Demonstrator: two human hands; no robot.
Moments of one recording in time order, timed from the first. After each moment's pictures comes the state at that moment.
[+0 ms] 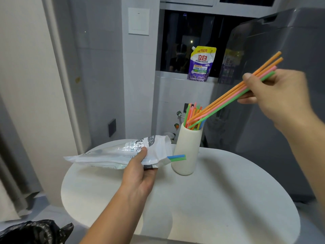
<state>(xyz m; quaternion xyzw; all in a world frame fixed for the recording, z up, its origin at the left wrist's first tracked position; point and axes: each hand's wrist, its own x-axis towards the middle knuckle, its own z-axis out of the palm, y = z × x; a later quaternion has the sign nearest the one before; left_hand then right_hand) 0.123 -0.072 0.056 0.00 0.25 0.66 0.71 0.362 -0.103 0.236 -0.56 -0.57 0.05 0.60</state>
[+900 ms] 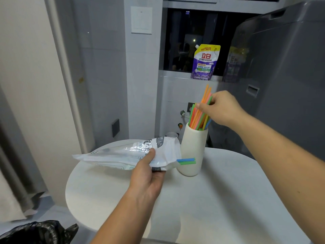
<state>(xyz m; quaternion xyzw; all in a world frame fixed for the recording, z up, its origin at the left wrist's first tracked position) 0.129 -0.071 0.053 0.00 0.25 0.65 0.72 0.322 -0.016 0.192 -0.68 -0.65 0.06 0.33</state>
